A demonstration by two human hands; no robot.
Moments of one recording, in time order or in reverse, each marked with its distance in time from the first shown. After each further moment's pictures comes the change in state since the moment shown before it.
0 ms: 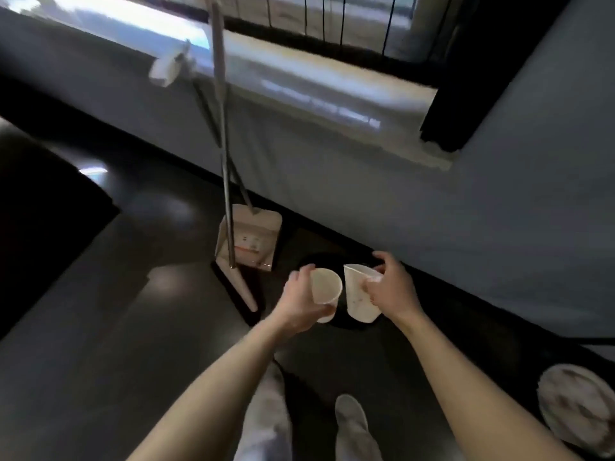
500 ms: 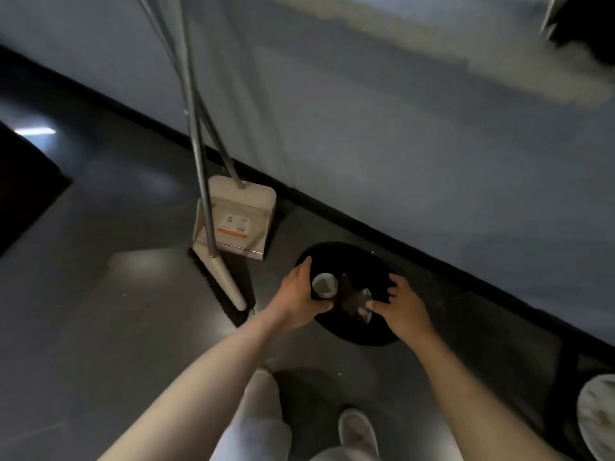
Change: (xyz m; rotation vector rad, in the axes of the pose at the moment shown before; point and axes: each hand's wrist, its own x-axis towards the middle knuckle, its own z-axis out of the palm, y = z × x) left_hand 0.131 -0.108 0.046 0.068 -0.145 -0.040; right_hand 0.086 0.096 0.087 -0.018 -0.154 0.247
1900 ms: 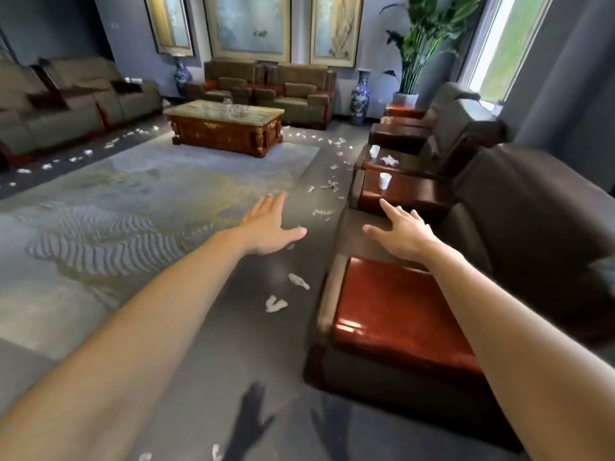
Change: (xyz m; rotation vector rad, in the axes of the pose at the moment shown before) left_hand -0.867 -0.740 -0.761 -0.094 1.148 -0.716; right_hand -0.718 -0.800 0.915 -0.978 -0.373 -1.550
